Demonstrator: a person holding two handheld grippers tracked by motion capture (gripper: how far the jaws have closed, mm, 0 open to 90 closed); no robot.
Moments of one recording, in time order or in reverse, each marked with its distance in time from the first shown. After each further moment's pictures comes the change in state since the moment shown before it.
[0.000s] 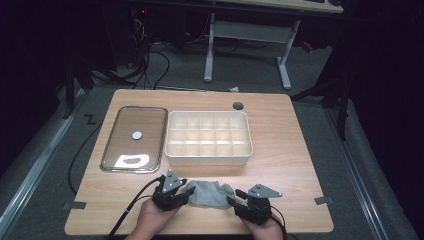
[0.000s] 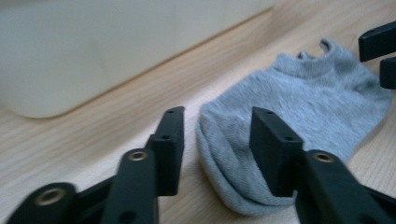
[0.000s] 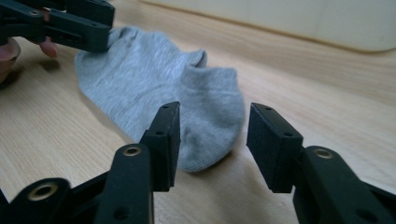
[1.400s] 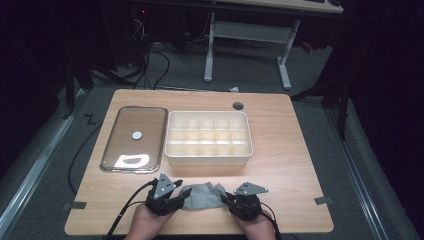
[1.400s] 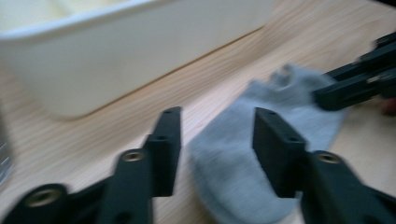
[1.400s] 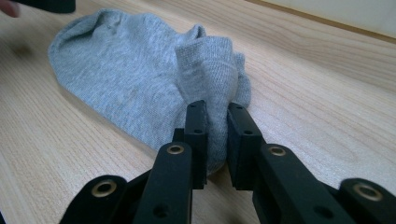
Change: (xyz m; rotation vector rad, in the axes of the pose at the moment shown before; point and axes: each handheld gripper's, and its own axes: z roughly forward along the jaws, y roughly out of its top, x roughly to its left) left arm -0.011 0.005 -0.029 -0.073 0.003 0.016; right arm 0.010 0.007 0.024 0.070 0.032 -0.068
